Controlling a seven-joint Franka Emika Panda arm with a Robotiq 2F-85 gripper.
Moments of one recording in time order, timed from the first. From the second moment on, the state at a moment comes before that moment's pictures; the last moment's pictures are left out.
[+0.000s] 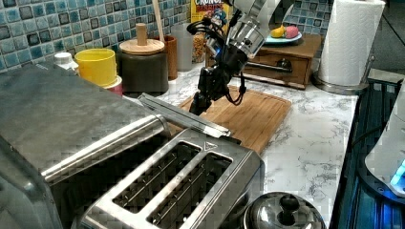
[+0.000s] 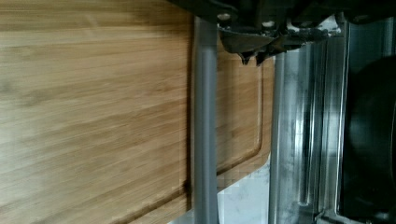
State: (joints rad) arm 0.07 0.10 -0.09 -2.58 1.48 0.90 -1.87
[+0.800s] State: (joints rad) arm 0.05 0.18 -0.06 -2.54 1.50 0.90 -1.87
